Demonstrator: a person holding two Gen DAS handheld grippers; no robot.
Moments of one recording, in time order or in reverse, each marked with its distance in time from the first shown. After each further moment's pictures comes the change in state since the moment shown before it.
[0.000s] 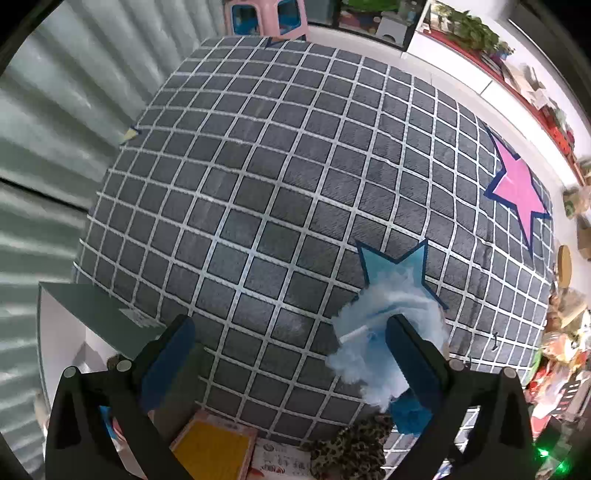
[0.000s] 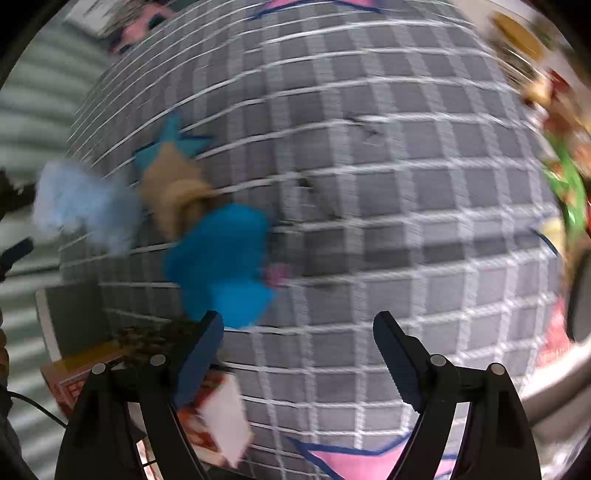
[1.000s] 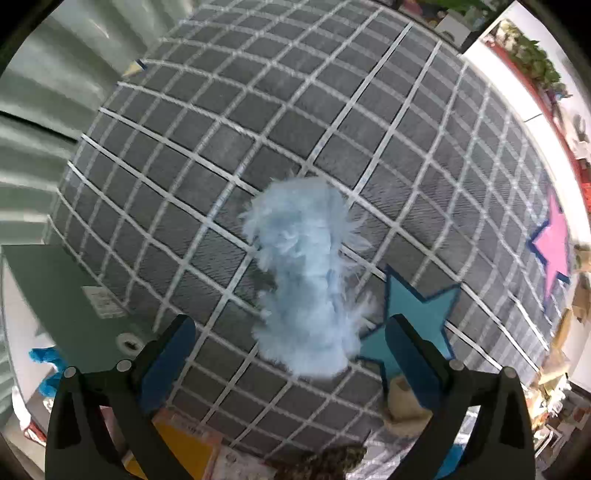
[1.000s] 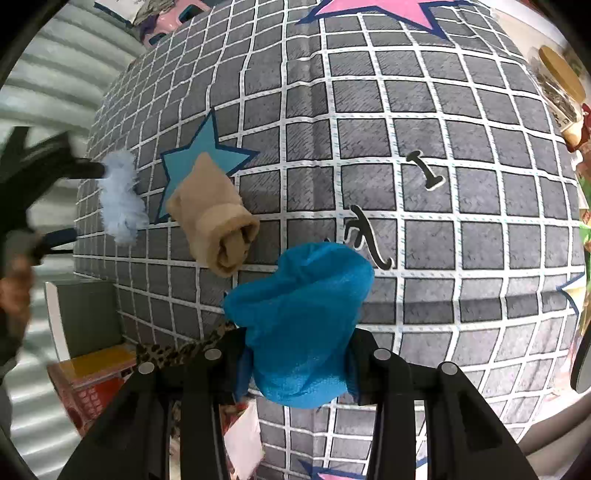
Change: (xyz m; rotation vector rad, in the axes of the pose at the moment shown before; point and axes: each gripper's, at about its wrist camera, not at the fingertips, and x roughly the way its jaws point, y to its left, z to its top) left arm 0.071 0.004 0.043 -0.211 0.156 0.008; right arm 0.005 0.012 0.009 -0.065 -0.034 0.041
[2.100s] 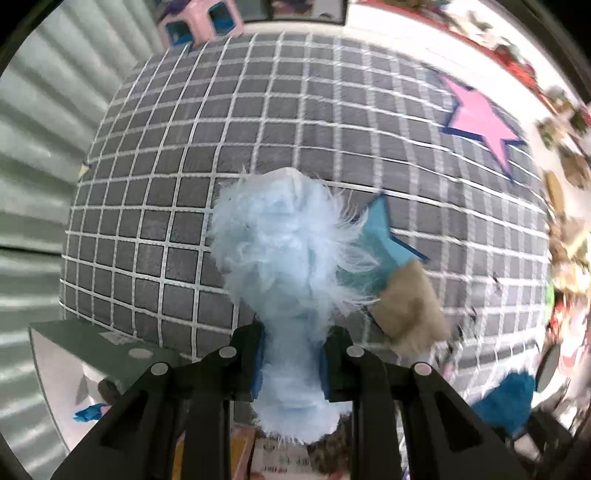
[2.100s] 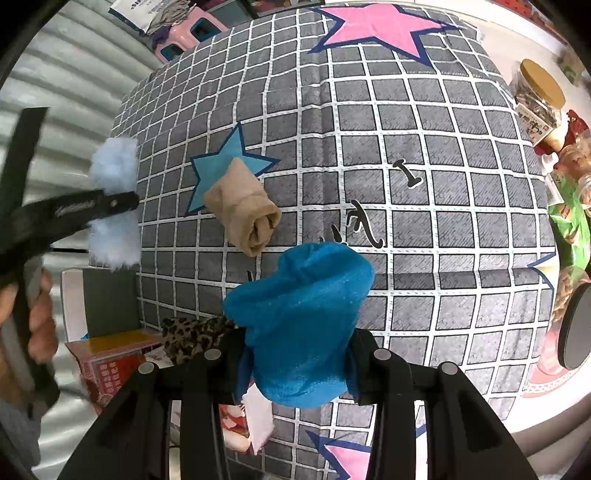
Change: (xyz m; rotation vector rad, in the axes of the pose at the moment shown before) left arm -0.072 -0.061 -0.080 0.492 -0.176 -0.009; right arm -0.044 0.024 -0.022 -0.004 0.020 0.058
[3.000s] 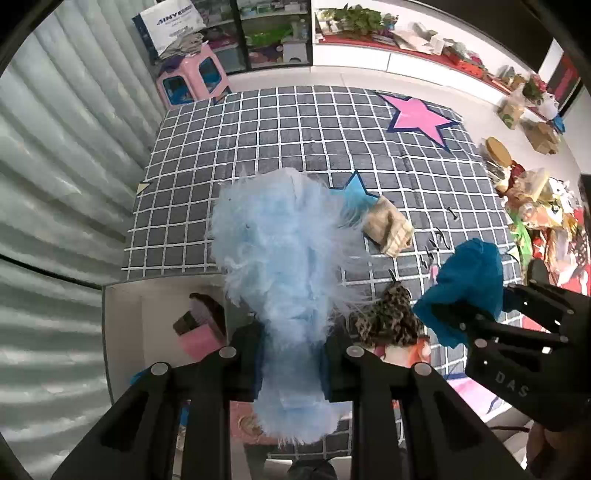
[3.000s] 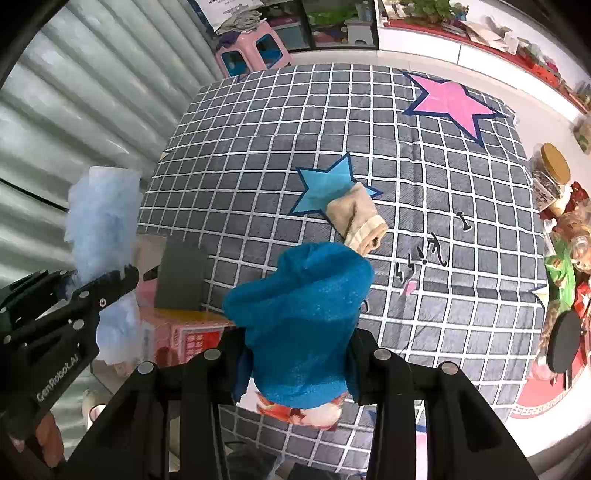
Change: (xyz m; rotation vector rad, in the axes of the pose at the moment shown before) left arm -0.115 0.058 -0.136 0.143 -0.184 -0.011; right arm -0.057 0.128 -0.051 -0.189 -0.137 -0.034
